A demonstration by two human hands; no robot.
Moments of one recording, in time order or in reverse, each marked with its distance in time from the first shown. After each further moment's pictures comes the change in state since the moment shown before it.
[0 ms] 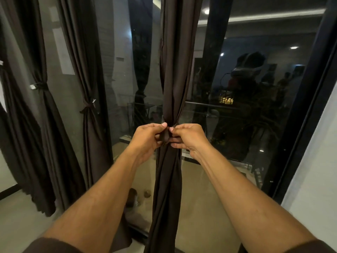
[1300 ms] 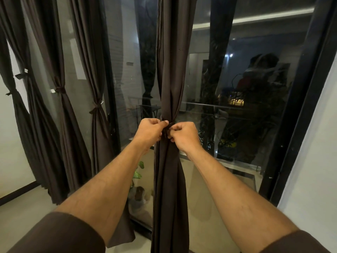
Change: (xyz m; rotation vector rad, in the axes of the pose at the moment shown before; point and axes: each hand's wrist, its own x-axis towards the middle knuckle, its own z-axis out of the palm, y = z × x) left_hand -0.036 0.025 0.026 0.490 0.189 0.067; right_hand -0.037 0.005 0.001 -0.384 0.078 -0.257
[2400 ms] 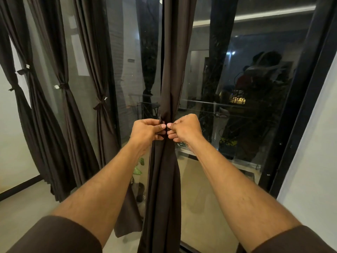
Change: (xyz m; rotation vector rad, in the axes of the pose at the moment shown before) left_hand -0.022 -0.010 -0.008 -0.235 0.029 -0.010; right_hand -0.003 -0.020 -0.010 0.066 -0.022 0.166
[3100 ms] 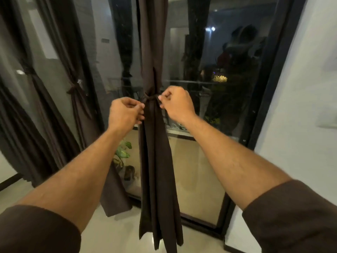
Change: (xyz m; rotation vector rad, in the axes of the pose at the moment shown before) left_hand -0.034 -0.002 0.002 0.347 0.074 0.126; right_hand -0.025 0.015 -0.036 -0.396 0.175 -0.328
